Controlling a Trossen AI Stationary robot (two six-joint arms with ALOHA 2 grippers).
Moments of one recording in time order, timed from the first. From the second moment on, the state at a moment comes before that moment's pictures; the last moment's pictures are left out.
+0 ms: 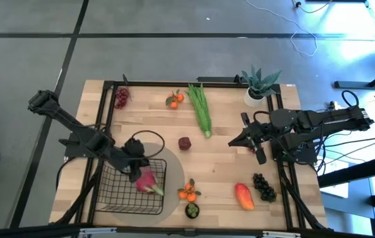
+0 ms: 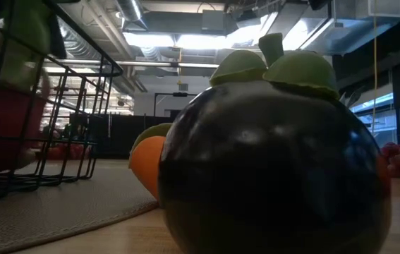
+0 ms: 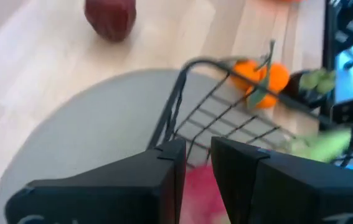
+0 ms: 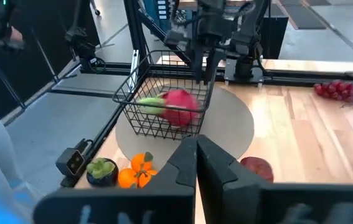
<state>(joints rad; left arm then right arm) -0.56 1.02 0.71 -0.44 -0.42 -0.87 0.18 0.86 0.85 -0.28 -0.10 0.05</state>
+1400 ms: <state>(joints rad) -0.18 0.70 0.93 -0.76 -0.74 -0.68 0.11 1.32 1.41 -0.74 -0.02 0.13</state>
